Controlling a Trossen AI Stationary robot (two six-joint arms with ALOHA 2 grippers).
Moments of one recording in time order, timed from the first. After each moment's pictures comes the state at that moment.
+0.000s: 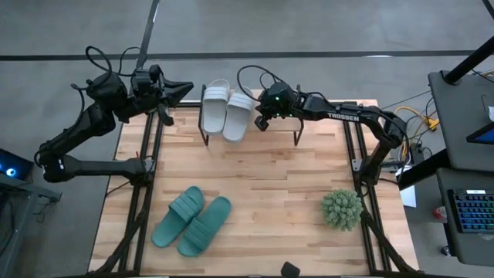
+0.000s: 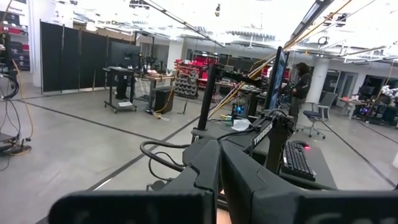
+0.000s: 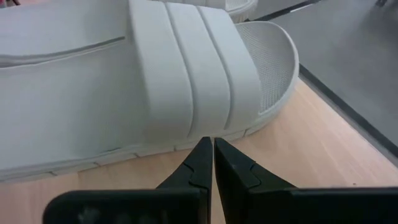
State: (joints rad) left arm 0.44 0.86 1.24 -0.22 0.10 -0.15; right arm -0.45 1.72 1.33 -0.25 0.07 0.02
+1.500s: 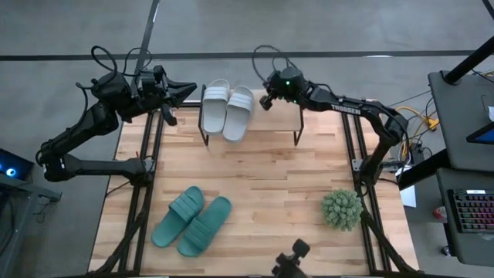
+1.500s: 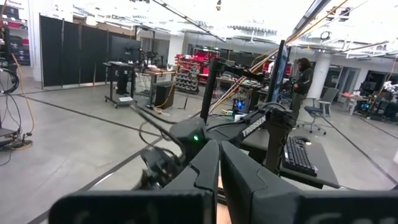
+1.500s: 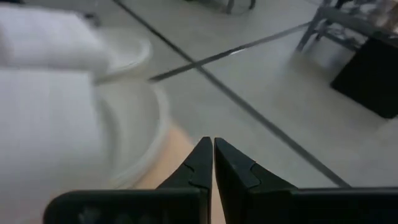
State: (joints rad) left arm 0.44 0.88 1.24 -0.22 0.10 -0.15; right arm -0.59 1.72 1.30 -0.01 0.15 -0.10
